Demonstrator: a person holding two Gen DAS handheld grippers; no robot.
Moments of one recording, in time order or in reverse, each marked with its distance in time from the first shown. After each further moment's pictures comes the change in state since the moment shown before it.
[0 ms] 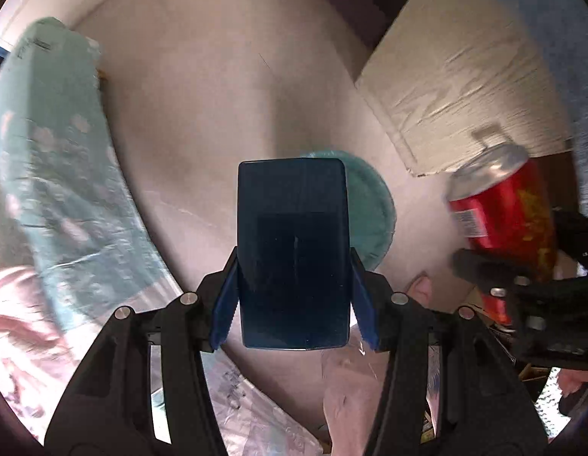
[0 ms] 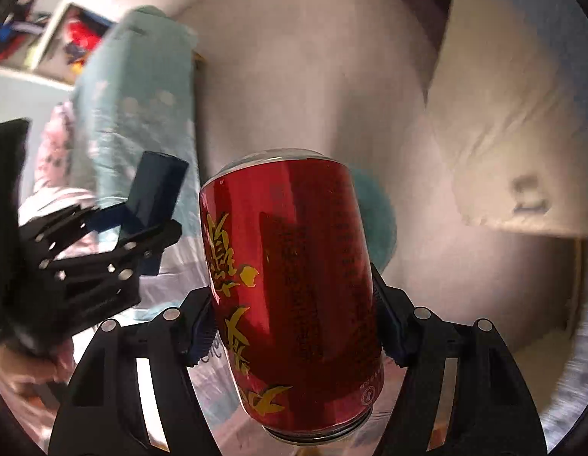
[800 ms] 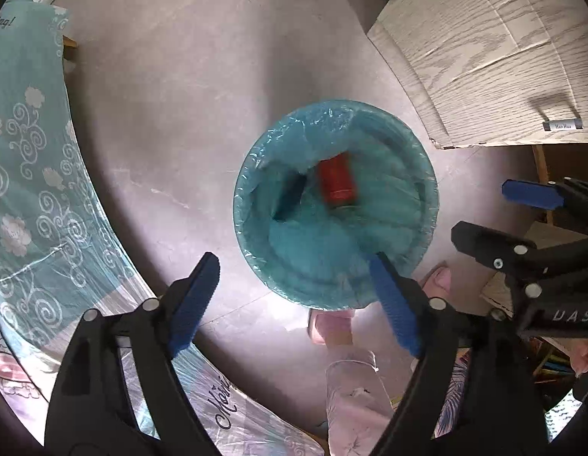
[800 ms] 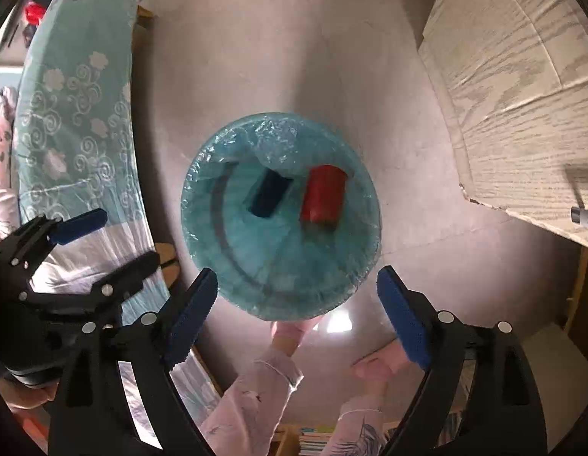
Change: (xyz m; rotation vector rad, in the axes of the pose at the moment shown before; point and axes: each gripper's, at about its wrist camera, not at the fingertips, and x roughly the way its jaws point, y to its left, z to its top) left arm 0.120 -0.008 0.004 -0.002 0.114 0.005; right arm 0.112 -0.049 0.032 0.006 0.110 -0.069
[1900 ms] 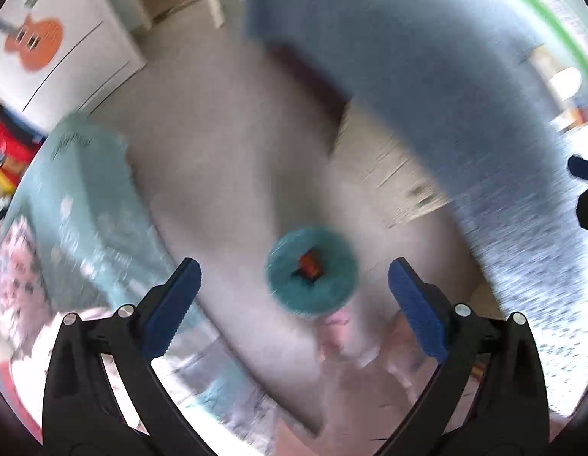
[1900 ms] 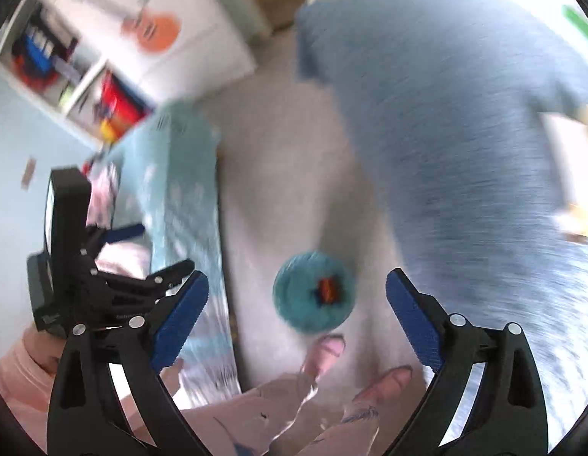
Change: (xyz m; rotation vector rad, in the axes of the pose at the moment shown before) left arm -0.366 -0.082 -0.042 0.137 -0.396 0.049; right arm -0.456 0.009 -0.156 0.033 -0.583 0.054
